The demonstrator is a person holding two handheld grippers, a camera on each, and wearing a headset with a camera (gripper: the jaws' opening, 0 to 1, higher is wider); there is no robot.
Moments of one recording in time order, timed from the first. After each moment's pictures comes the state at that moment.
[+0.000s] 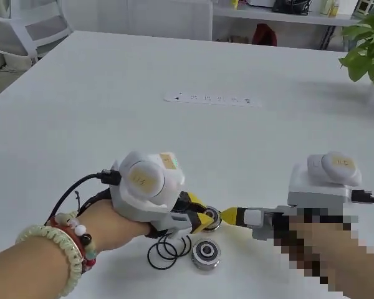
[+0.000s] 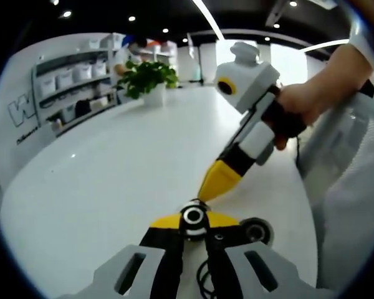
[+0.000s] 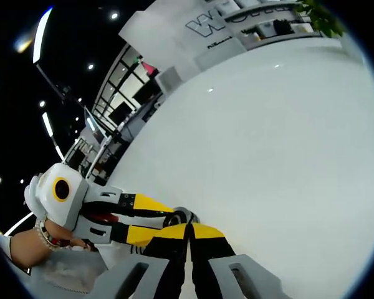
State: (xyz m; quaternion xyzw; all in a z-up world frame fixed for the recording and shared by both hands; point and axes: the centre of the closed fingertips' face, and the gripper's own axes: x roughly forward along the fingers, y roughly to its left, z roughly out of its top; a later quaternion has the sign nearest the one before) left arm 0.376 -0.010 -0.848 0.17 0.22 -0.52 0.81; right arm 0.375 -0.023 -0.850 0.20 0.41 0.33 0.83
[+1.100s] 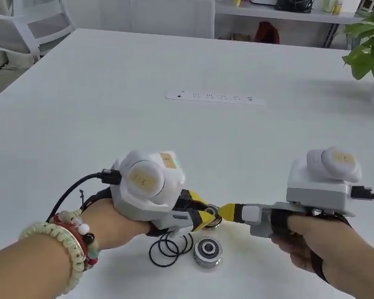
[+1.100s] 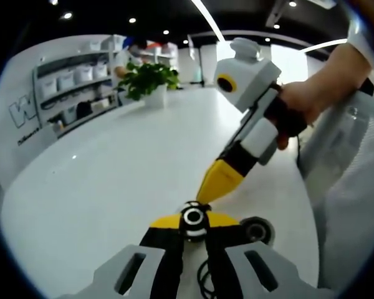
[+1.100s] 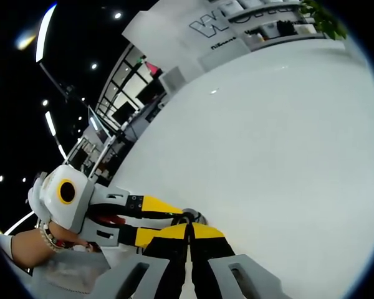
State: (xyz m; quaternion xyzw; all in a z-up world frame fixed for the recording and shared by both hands) left arm 0.376 -0.010 -0.848 0.17 0.21 -0.52 0.81; right arm 0.373 -0.014 -0.844 0.20 0.40 0.34 0.83
